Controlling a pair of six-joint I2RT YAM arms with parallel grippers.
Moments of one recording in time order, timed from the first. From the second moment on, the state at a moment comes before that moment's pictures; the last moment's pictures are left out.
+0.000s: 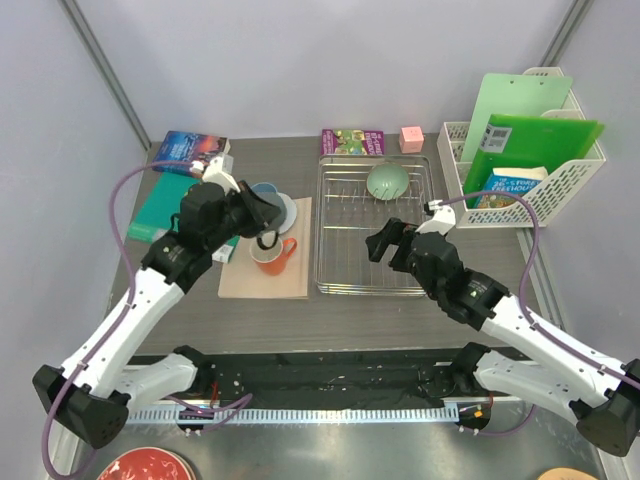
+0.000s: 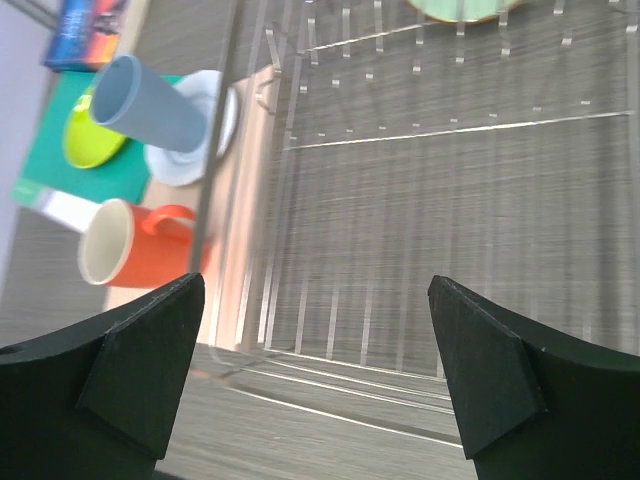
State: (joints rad) left arm -0.51 1.02 1.01 -0.30 0.09 -0.73; right arm 0.78 0.86 0.73 -0.27 0.42 0.72
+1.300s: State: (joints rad) left arm 0.21 2.05 1.68 -0.82 -0.25 -0.60; right arm 0.78 0.83 0.67 -0.30 0.49 0.65
